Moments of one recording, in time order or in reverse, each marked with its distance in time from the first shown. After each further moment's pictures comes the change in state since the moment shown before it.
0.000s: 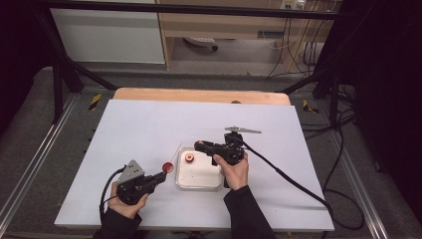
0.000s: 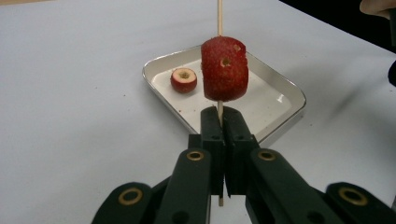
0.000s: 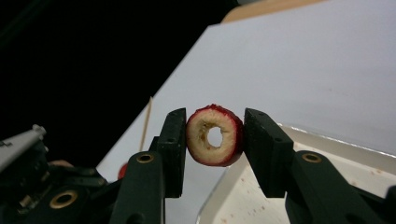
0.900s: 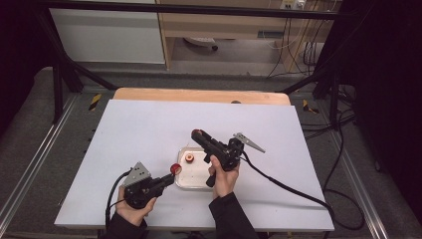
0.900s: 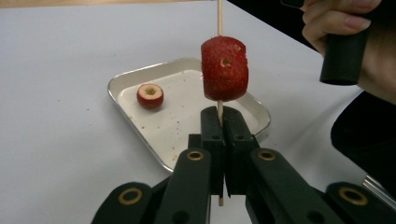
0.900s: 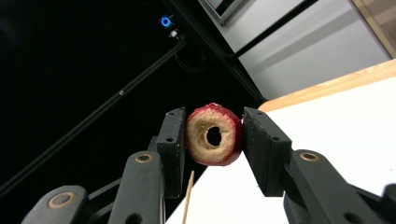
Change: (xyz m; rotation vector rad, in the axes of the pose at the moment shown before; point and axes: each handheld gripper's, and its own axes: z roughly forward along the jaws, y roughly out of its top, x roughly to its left) left arm -0.026 0.008 0.005 -0.046 -0.048 -0.050; right arm 0.013 -0.022 0.005 -0.433 0.144 0.064
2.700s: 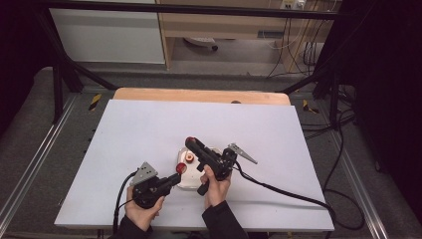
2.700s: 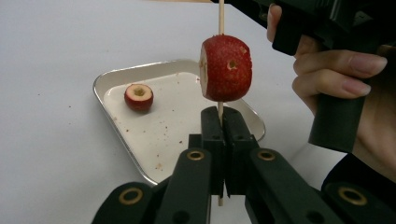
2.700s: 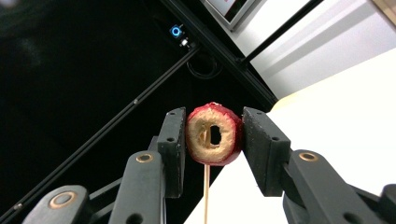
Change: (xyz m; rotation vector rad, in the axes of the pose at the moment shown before) left arm -0.008 -0.001 0.016 -0.015 0.021 -0.073; right arm -0.001 -0.035 0.001 -0.042 0.042 0.063
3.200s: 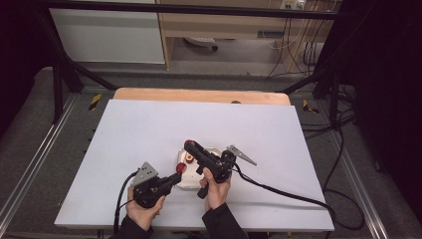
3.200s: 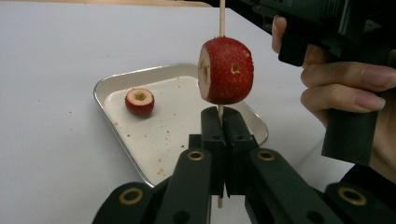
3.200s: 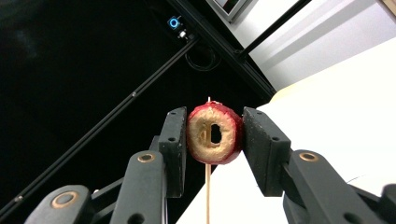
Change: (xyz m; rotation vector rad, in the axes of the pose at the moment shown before) left arm 0.001 -0.002 0.003 -0.014 -0.004 0.020; right arm 0.002 -0.004 -0.003 0.030 -0.007 -0.002
